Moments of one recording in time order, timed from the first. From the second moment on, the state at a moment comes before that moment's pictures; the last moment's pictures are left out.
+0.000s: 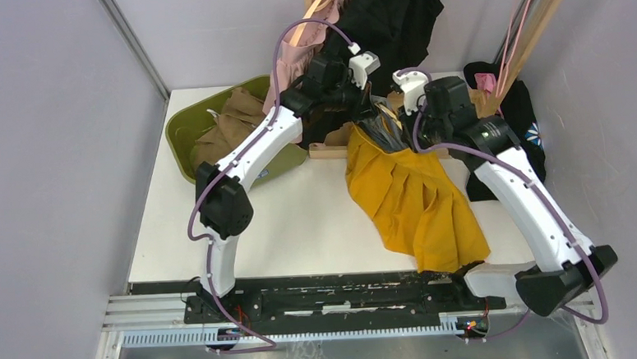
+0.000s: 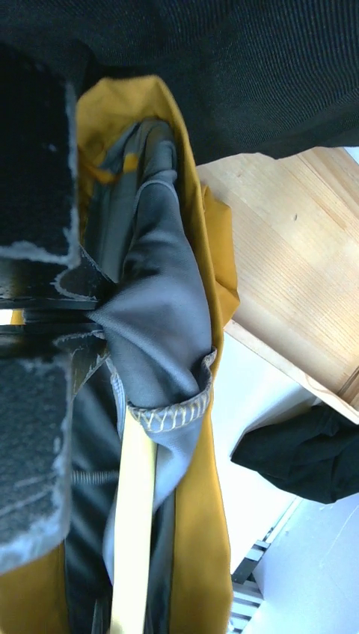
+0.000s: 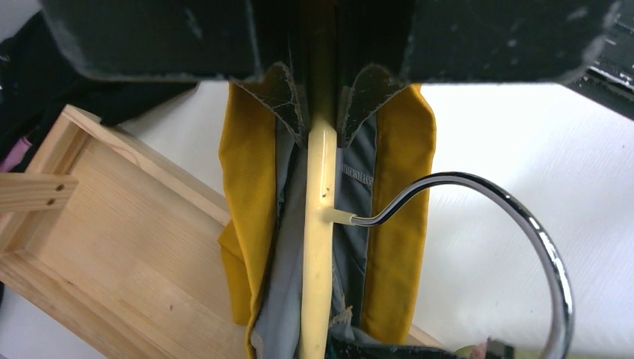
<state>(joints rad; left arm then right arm) -0.66 2.07 2.06 -0.47 0.47 -0.01 0.44 1.24 1.50 -0.91 0.00 -0.11</state>
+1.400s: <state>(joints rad) -0.47 2.30 2.23 -0.37 0.90 -0.11 0.44 1.10 1.60 -1.16 -0.01 -0.11</state>
